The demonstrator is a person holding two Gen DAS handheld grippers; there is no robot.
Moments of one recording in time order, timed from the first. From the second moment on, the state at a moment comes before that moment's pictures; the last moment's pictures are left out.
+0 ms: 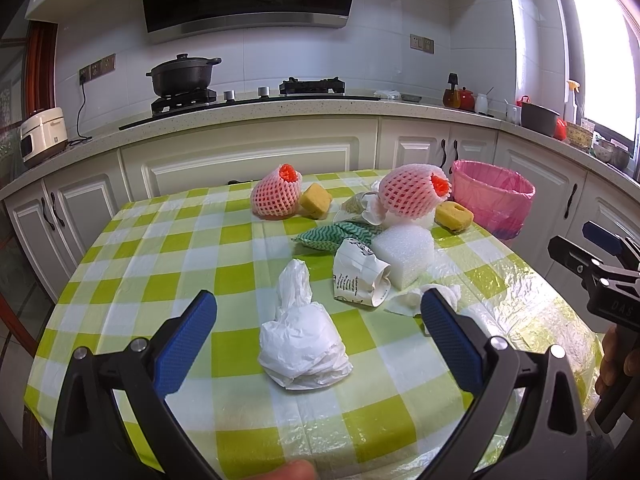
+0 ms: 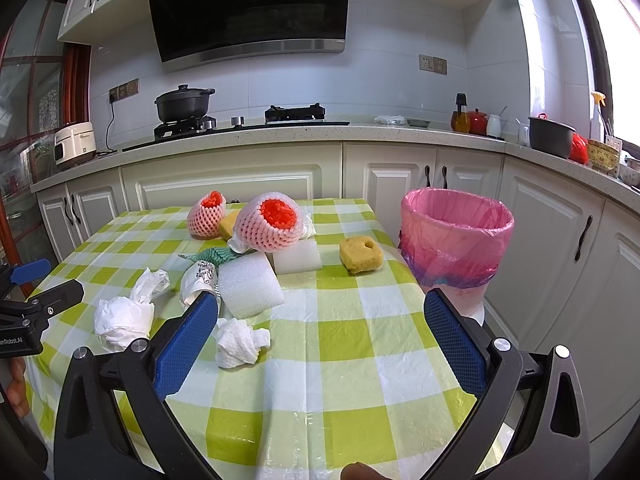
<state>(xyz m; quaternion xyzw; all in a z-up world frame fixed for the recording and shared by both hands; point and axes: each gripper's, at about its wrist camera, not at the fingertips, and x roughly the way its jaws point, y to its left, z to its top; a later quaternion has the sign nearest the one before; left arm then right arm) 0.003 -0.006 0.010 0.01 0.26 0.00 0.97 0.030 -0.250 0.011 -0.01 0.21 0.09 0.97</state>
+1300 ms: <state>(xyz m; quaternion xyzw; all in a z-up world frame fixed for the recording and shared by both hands) 0.048 0.019 -0.035 -0.02 0.37 0.01 0.93 0.089 -0.239 -0.026 -0.03 0.32 0.12 0.94</state>
